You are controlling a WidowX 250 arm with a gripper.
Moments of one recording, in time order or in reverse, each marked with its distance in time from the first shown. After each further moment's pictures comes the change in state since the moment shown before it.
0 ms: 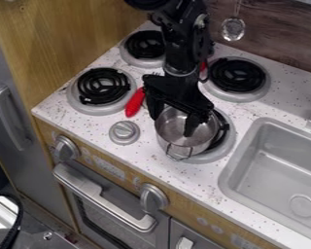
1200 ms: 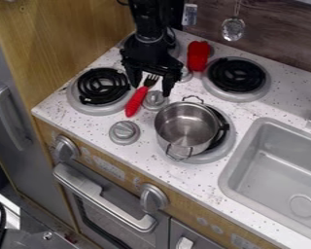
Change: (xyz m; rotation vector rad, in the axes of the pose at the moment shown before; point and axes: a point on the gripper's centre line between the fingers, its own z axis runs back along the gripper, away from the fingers) arm 0.062 0.081 -0.038 -0.017 -0.013 0.170
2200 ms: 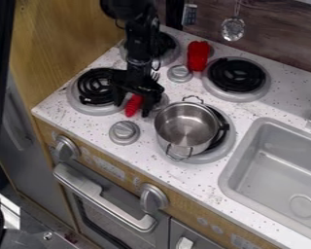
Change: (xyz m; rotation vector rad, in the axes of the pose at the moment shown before) arm -0.011 0.037 -0.055 0.126 0.161 0.008
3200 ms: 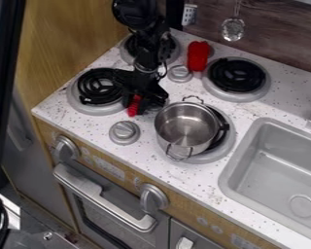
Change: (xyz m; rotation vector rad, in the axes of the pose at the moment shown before) arm 0.001 -0.023 -0.006 0.072 -0.082 -0.058
